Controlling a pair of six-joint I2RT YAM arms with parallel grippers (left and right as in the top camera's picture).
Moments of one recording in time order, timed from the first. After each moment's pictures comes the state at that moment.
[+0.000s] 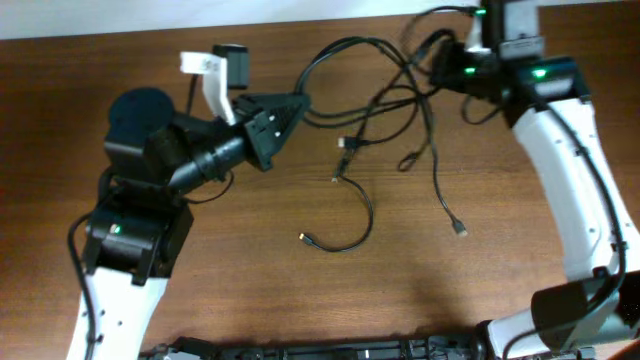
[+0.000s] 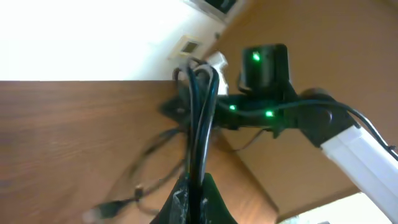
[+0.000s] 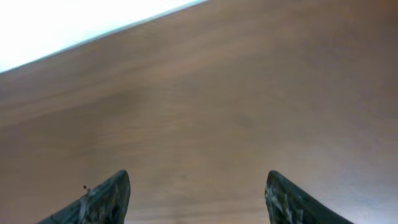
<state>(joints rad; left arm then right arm) -0.28 1.14 1.30 -0.35 0.67 -0.53 0.06 1.66 1.67 -0.90 -0.01 0.40</state>
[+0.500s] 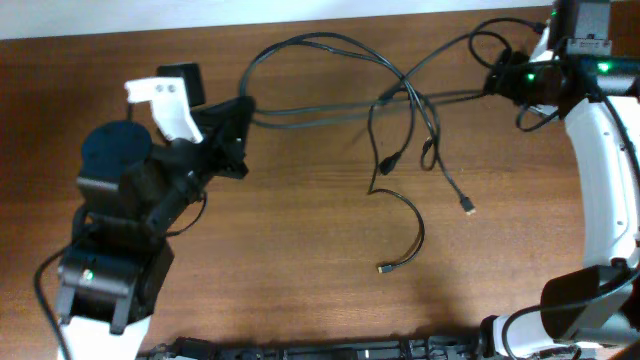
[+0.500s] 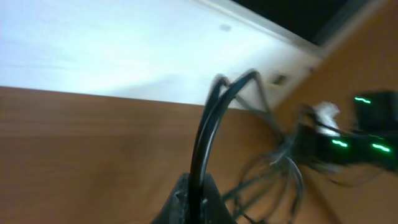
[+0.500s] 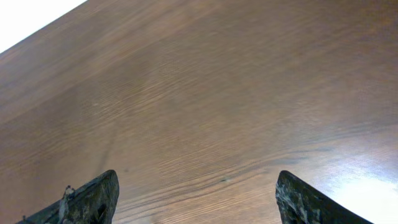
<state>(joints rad) -0.25 1.02 1.30 -0.54 0.27 -0.43 -0.16 1.66 1.67 -1.02 -0.04 0.34</state>
